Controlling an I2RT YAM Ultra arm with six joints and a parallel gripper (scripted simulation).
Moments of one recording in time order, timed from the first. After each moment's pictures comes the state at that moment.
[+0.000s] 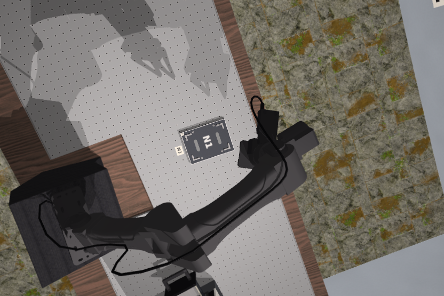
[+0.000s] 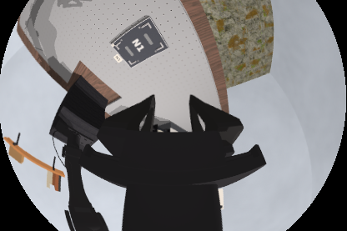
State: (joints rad) arm 0.28 1.98 2.18 -1.43 0.35 -0.90
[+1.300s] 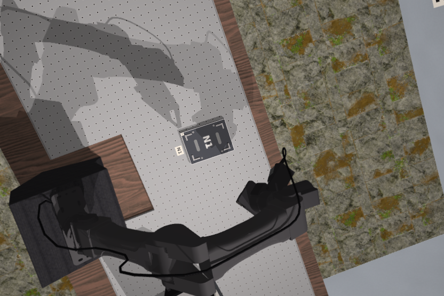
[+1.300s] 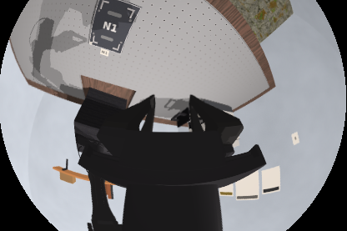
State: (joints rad) arm -0.06 1.93 1.98 -1.37 0.25 -0.69
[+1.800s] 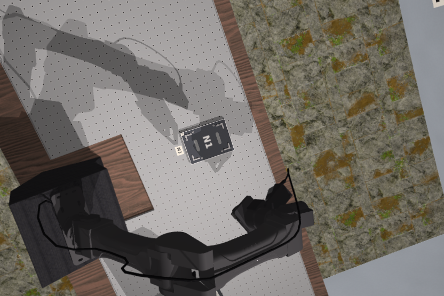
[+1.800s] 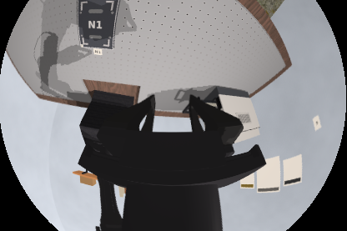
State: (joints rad) arm -0.18 1.93 1.90 -1.34 0.22 -0.60
